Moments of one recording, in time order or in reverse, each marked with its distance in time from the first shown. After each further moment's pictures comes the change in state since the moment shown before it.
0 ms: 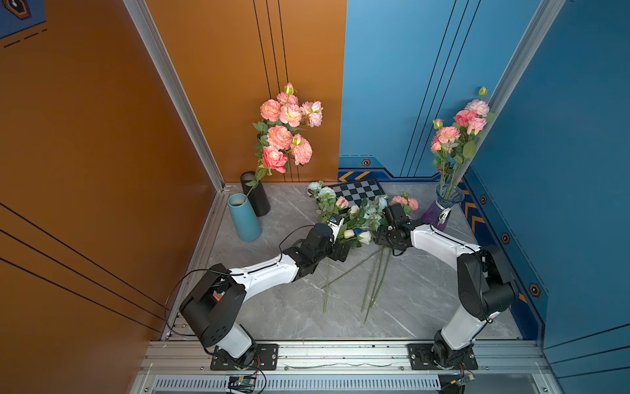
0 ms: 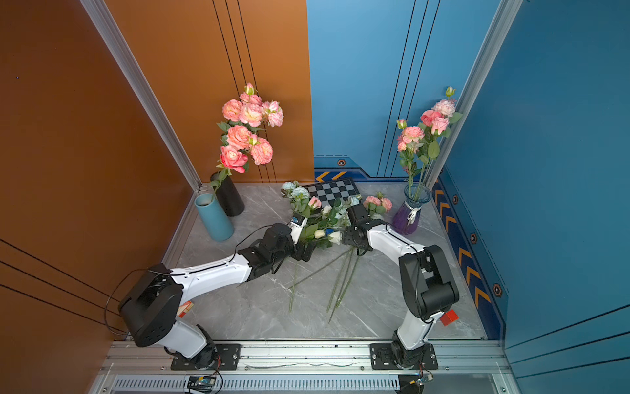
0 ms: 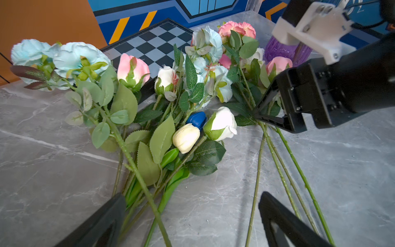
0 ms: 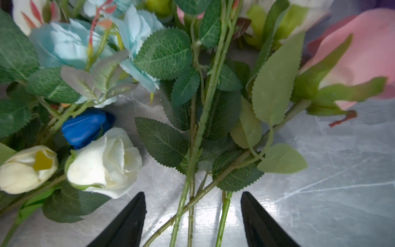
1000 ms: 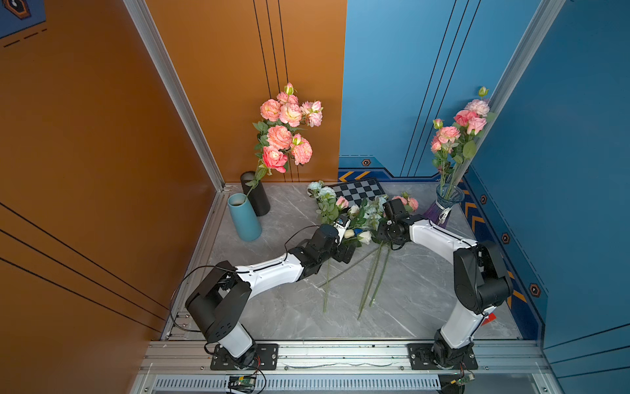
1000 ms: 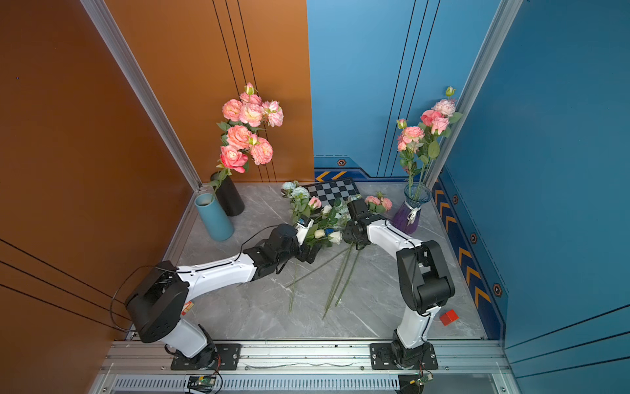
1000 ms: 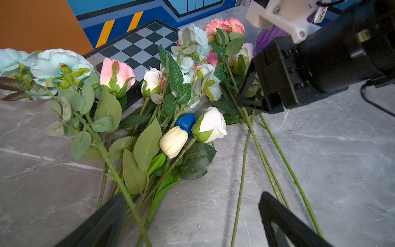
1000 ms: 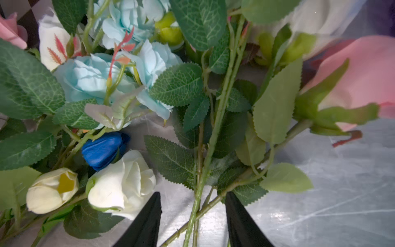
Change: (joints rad) left arm -0.028 0.032 0.027 0.000 -0.001 0.027; right arm -0.017 0.059 0.090 0.014 -0.023 0.006
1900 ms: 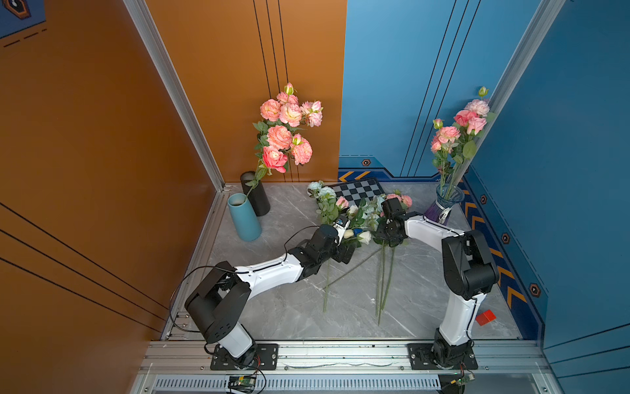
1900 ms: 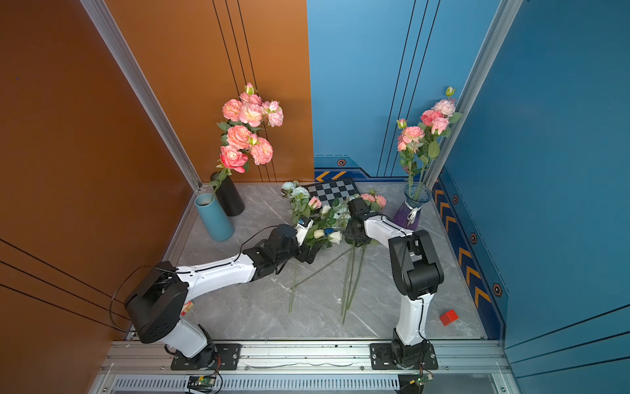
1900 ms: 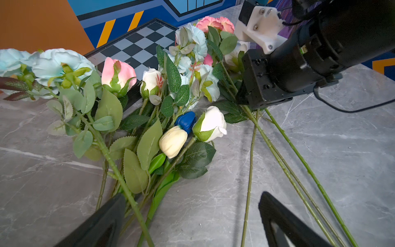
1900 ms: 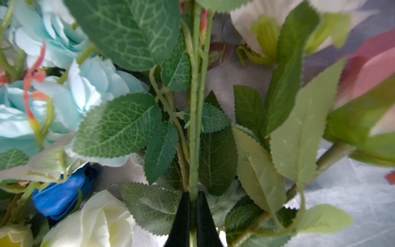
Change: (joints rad) left arm 0.000 -0.005 -0.006 0.000 -0.003 0.006; right arm -0.030 0.113 0.058 0.000 0.003 0.034
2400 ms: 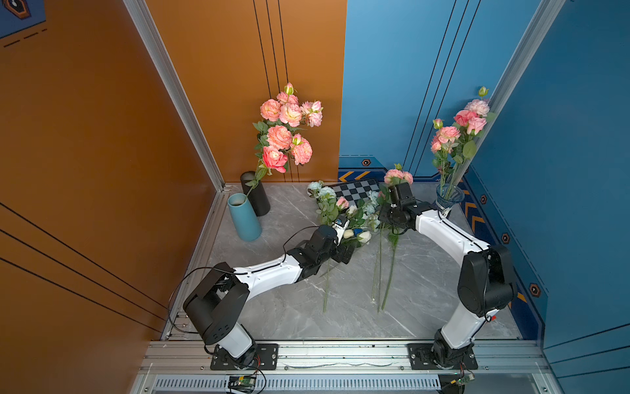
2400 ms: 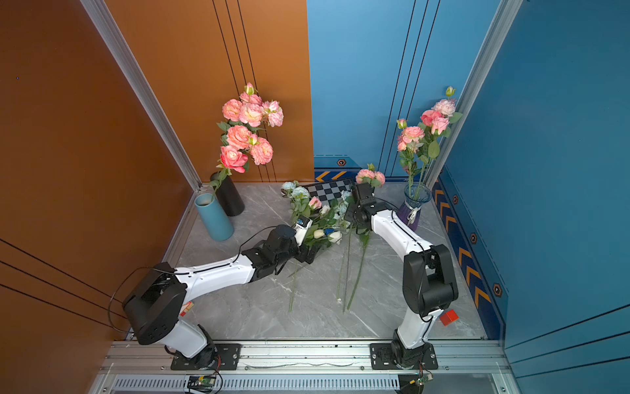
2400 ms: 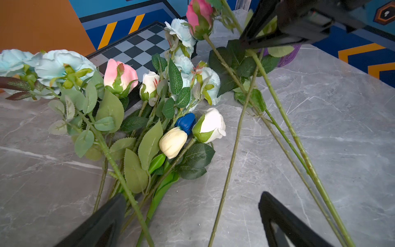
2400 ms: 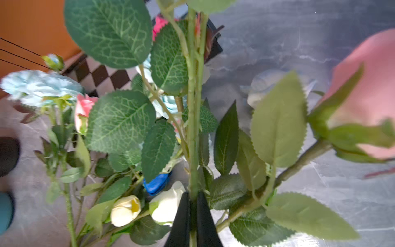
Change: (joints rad) left arm 0.000 -0.019 -0.018 0.023 0.004 -0.012; right arm 0.014 -0.177 0.110 -0.035 0.000 0.011
